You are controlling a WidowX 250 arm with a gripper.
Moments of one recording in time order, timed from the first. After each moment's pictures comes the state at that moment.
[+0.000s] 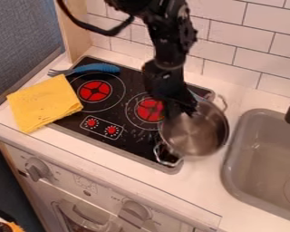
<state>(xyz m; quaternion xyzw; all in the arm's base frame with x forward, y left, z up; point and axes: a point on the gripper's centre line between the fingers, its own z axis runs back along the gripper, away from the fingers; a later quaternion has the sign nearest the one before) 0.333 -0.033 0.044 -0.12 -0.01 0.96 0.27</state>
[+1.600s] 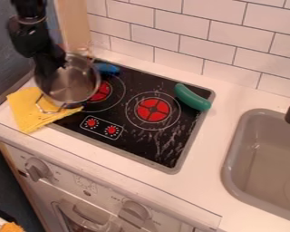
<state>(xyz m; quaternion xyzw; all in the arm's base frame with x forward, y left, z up) 0.298 0.189 0.057 -0.07 -0.10 0.99 0.07</state>
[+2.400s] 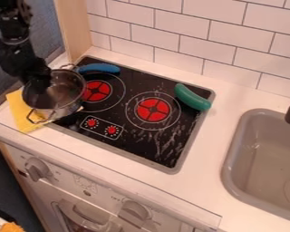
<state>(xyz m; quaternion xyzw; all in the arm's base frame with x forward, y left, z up) 0.284 0.209 0.028 -0.05 -0.07 0.99 0.06</state>
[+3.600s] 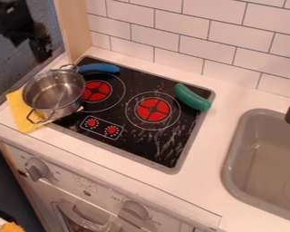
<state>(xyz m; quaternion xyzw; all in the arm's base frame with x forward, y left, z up) 0.292 0.194 0.108 -0.10 -0.14 0.98 0.09</state>
